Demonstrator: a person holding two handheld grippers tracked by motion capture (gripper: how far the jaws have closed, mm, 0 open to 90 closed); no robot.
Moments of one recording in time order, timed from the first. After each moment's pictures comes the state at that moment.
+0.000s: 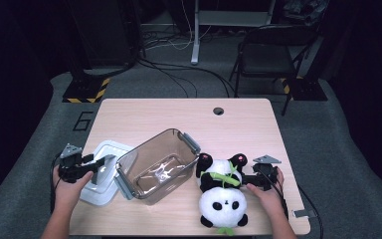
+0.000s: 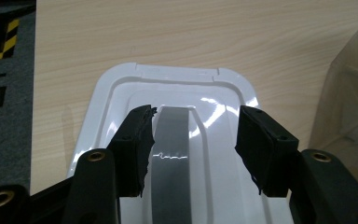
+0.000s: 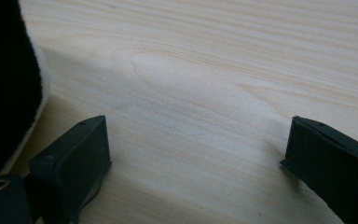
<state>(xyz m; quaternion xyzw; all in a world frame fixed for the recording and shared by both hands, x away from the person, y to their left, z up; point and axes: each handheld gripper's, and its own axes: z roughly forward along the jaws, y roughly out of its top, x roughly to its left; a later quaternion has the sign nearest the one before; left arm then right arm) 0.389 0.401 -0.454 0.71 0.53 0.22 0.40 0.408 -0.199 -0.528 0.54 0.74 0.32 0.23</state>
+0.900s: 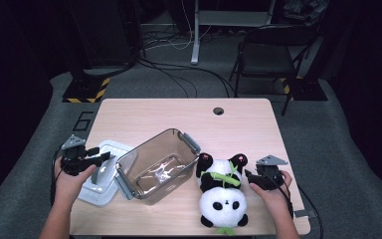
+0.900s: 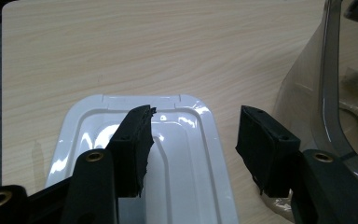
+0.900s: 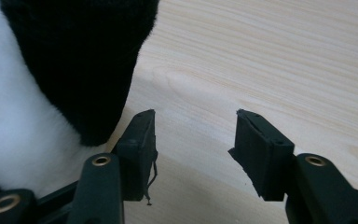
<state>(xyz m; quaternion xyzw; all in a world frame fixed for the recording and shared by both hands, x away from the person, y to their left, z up) 0.396 0.383 -0.424 0.73 0.51 0.20 0.41 0.380 -0.201 -0.483 0.50 0.77 0.33 0.23</state>
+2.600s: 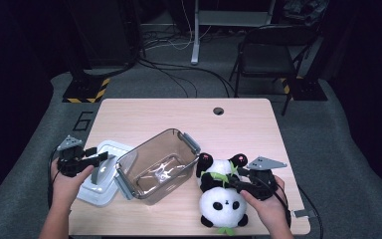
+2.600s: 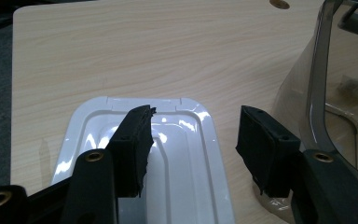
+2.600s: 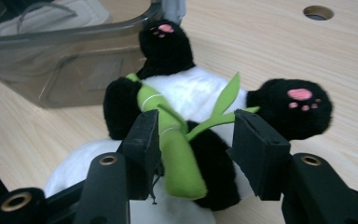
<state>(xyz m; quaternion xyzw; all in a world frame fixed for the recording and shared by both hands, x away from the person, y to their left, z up) 0.388 0.386 -0.419 0.72 0.51 0.20 0.42 0.329 -0.151 -0.410 0.42 0.79 0.42 0.15</state>
